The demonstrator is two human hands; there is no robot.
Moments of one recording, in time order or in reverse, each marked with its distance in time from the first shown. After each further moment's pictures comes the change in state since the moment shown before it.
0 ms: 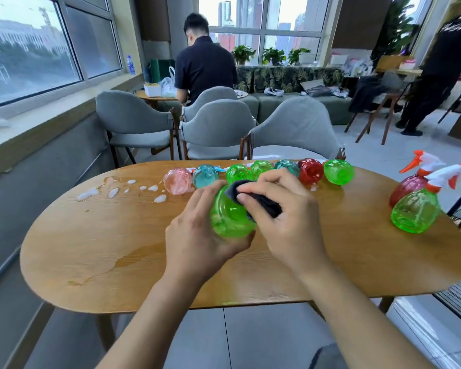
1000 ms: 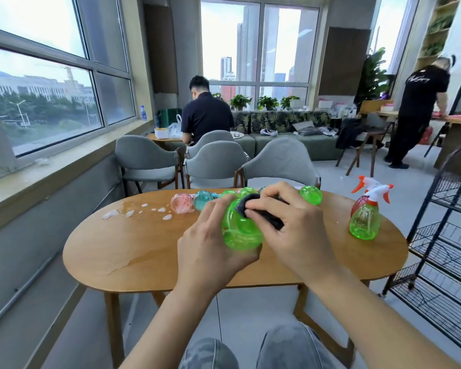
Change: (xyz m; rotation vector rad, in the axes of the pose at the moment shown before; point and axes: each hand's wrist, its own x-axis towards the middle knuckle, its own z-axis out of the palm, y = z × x) left_hand -0.065 0.125 -0.066 0.081 0.075 0.069; right_hand -0.032 -0.100 -0.116 -0.209 0.030 -0.268
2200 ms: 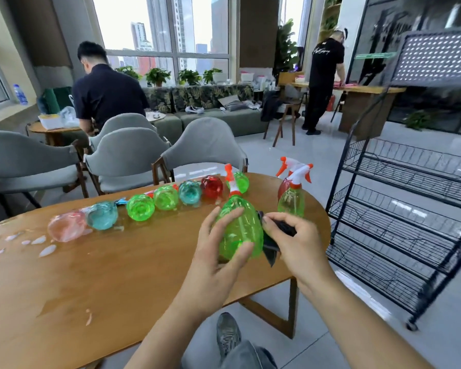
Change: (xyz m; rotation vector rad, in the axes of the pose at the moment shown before) left_hand 0.031 0.046 0.183 -0.786 -0.556 -0.018; right_hand -0.061 0.166 -0.056 0.370 0.206 1.090
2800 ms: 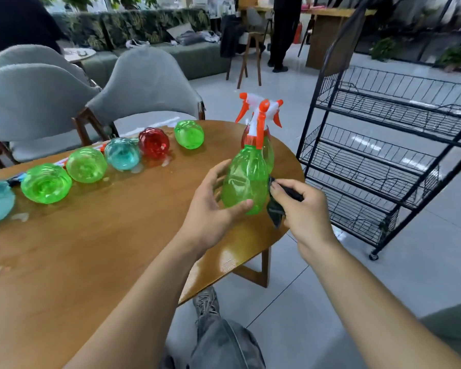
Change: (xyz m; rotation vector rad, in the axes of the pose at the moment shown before) left_hand 0.109 -0.092 0.108 -0.202 -0.158 -0.224; right_hand 0.077 0.112 -0.073 0.011 0.277 0.194
